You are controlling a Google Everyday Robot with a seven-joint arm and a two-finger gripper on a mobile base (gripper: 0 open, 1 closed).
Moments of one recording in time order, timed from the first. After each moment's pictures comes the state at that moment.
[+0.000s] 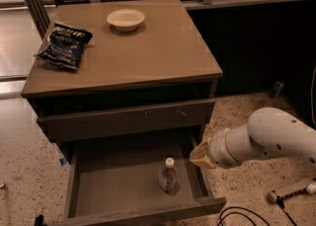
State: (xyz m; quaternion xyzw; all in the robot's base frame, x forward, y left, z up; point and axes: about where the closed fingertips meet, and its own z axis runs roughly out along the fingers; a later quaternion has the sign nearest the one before) arm 0.455 -0.123 0.647 -0.55 0.78 0.16 0.27
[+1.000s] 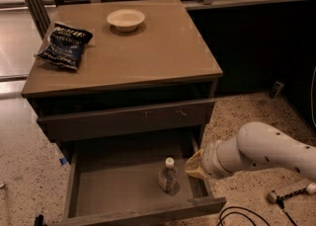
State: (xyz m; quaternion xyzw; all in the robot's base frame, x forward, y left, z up) arm 0.443 -0.106 0.603 -0.56 0.77 0.17 0.26
